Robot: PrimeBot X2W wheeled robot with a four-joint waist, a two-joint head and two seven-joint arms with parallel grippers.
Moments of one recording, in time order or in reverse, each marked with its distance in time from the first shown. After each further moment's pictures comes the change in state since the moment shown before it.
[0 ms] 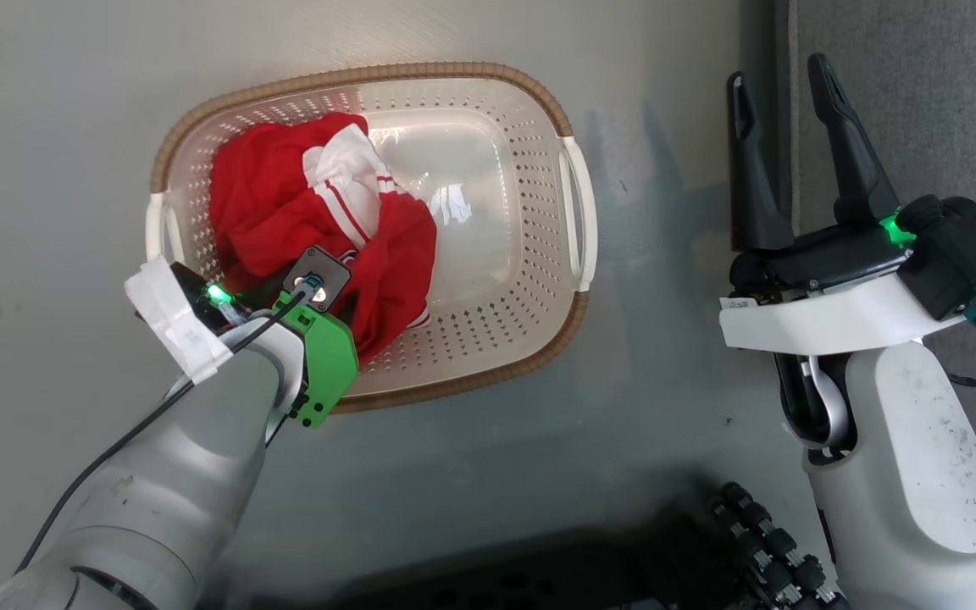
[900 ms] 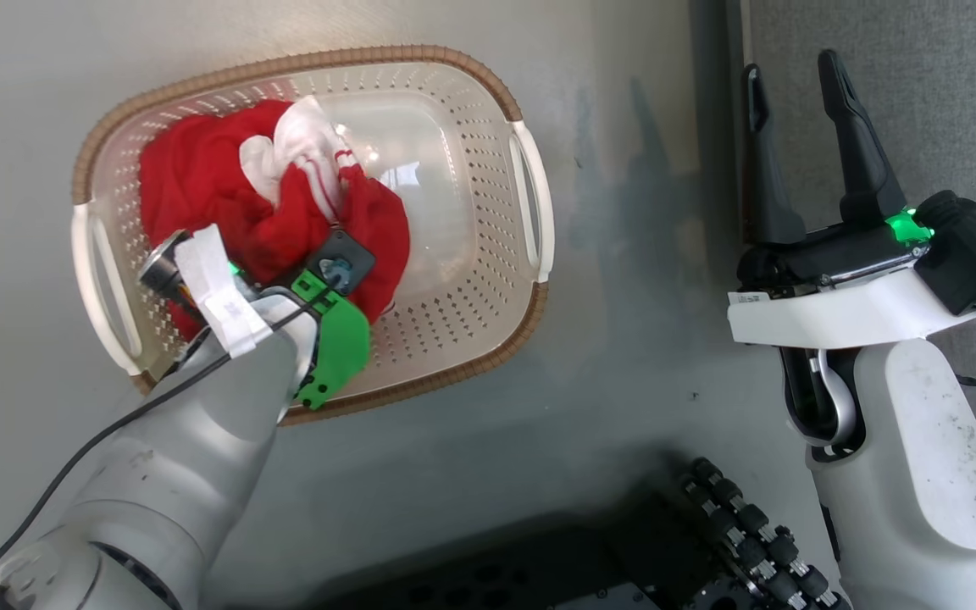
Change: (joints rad) left arm -0.068 -0.018 -0.102 0.036 0.048 0.101 0.078; right arm -0.002 0.000 -0.008 -0.002 0.062 0.000 -0.001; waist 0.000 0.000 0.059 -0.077
